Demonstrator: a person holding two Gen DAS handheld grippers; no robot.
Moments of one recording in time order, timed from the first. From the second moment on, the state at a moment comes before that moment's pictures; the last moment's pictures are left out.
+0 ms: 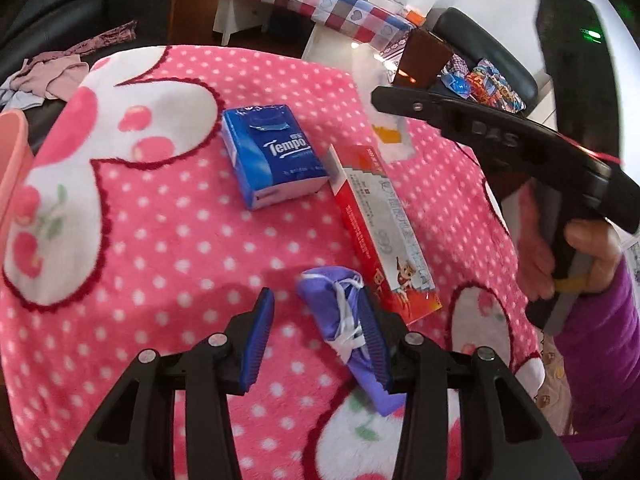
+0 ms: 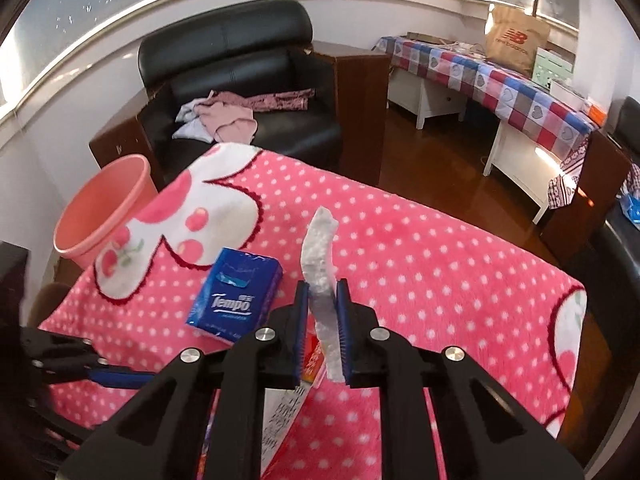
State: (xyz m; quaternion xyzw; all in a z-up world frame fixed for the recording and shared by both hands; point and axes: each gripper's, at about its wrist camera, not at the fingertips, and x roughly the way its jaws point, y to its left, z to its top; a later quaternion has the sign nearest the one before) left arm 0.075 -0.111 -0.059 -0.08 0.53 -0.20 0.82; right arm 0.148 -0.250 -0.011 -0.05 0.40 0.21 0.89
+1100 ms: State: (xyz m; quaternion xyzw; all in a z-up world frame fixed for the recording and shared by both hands) left arm 0.029 -0.005 0.043 -0.05 0.34 -0.04 0.94; right arm 0.076 -0.183 0.031 0.01 0.37 0.25 0.90
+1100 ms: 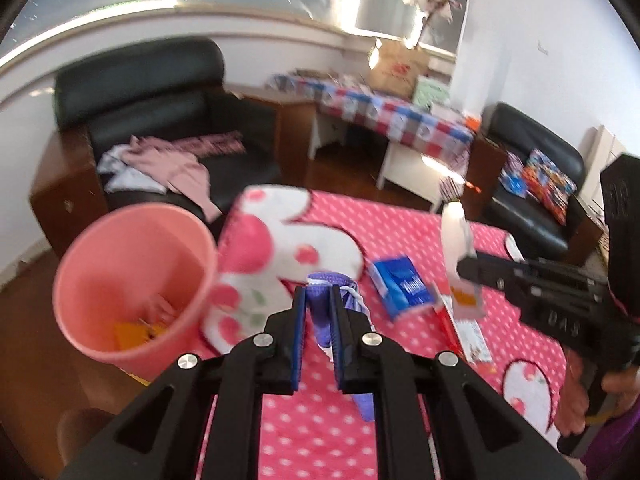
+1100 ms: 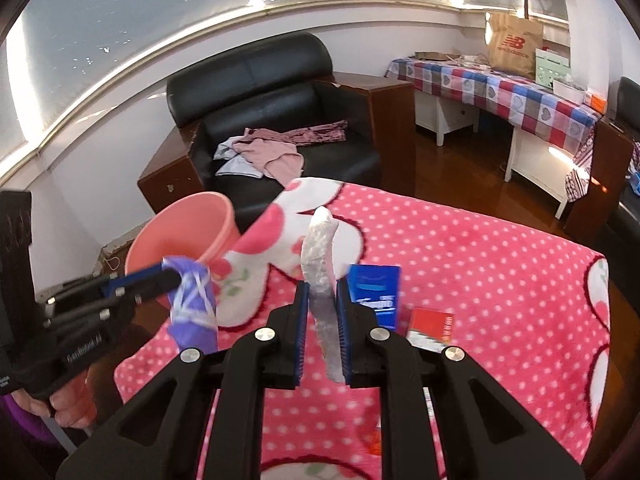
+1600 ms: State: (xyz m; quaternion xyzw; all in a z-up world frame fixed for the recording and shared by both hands) left arm -0.005 0.060 0.077 -0.04 0.26 0.06 0.96; right arm 0.063 -0.106 0.046 0.00 0.35 0.30 0.89
